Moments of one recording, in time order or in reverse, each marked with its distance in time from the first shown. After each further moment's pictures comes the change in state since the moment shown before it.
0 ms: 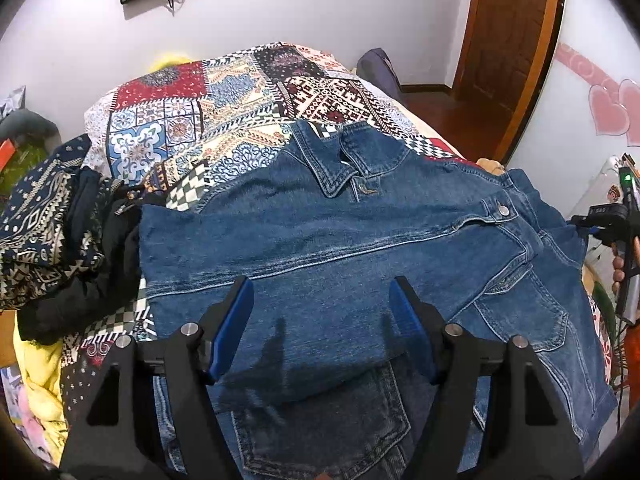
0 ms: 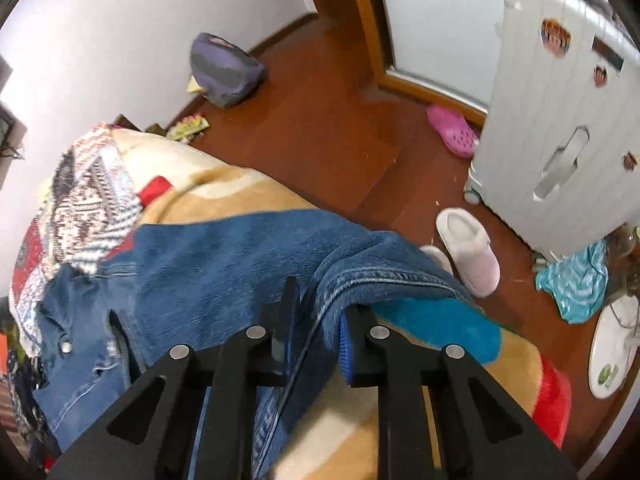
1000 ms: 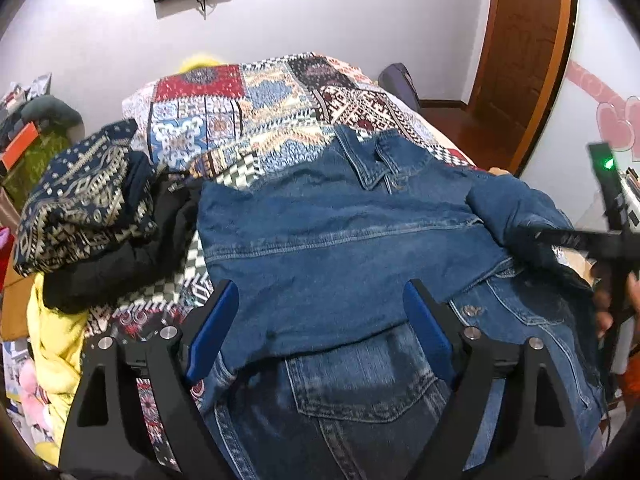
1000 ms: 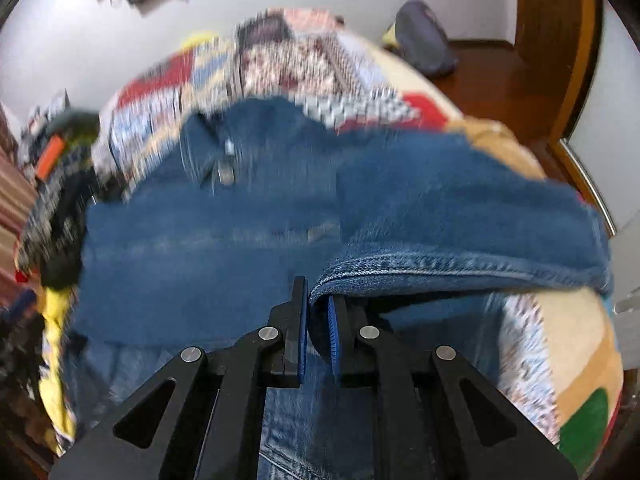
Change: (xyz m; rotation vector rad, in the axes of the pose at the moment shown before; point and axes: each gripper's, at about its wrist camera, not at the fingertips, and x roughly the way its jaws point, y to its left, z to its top) left arm -0.044 0.033 -0.034 -0.062 -0.035 0.041; right arm 0.000 0.183 -0.126 -0.596 0.146 0.233
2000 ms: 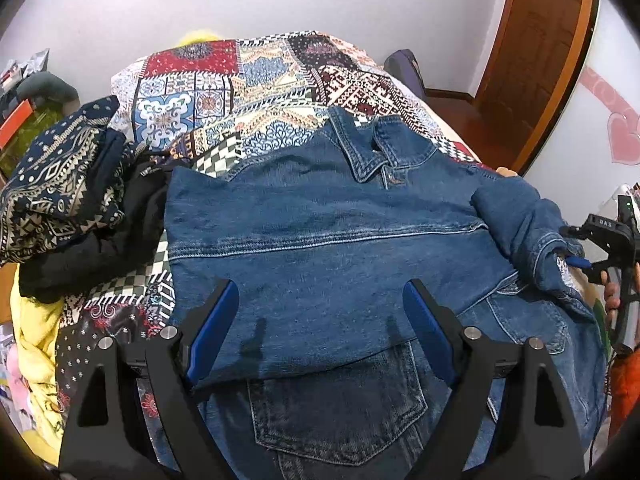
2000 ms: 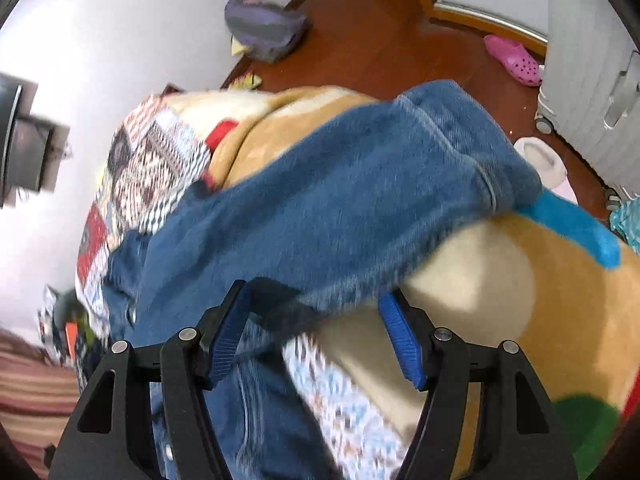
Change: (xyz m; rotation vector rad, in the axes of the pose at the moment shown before) left arm 0.040 -0.014 0.016 -0.063 0.072 -0.010; right arm 0.001 -0.182 -0.004 0.692 -0.064 0.065
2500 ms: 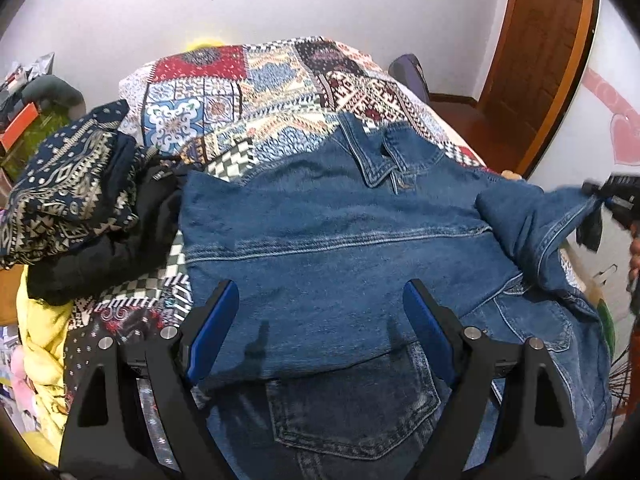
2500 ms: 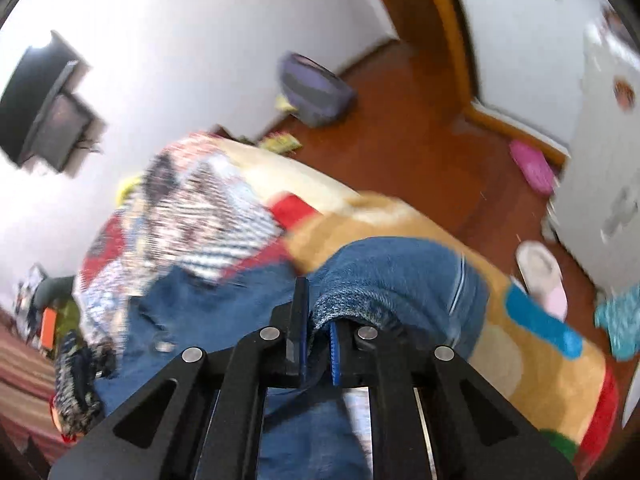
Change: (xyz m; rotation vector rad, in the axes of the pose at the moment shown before) left arm -0.014 0.012 -0.001 0.001 -0.037 0.019; right arm -0.081 0.085 0.010 -0.263 -0.243 0.023
